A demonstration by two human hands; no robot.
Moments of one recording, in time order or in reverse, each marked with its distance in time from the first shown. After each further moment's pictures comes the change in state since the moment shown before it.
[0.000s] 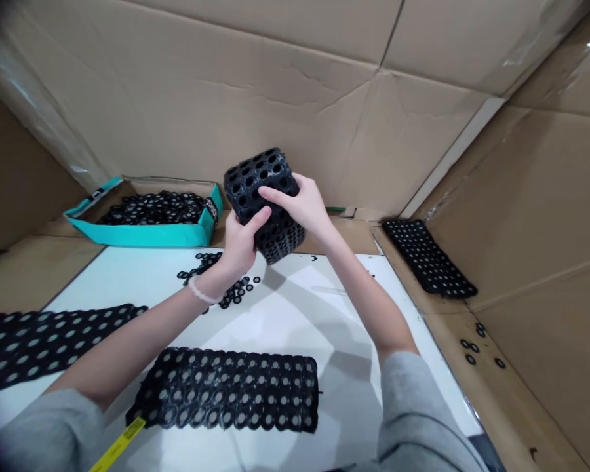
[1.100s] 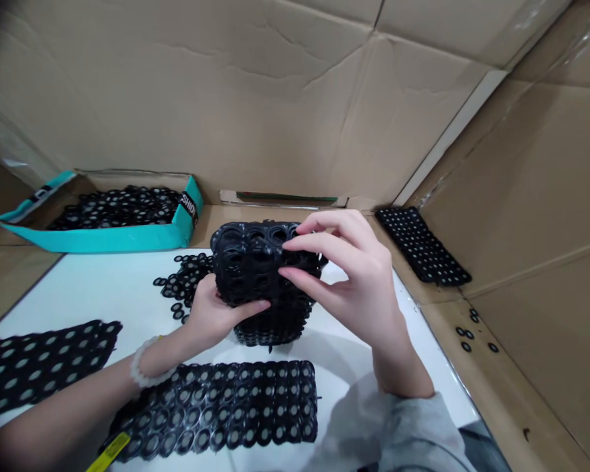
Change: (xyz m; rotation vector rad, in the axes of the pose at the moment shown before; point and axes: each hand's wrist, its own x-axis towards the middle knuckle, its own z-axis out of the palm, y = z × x) left_hand -0.078 0.035 -0.027 0.466 -0.372 -0.114; right_hand -0.121 -0.062 -0.052 -0.434 0.170 -0.332
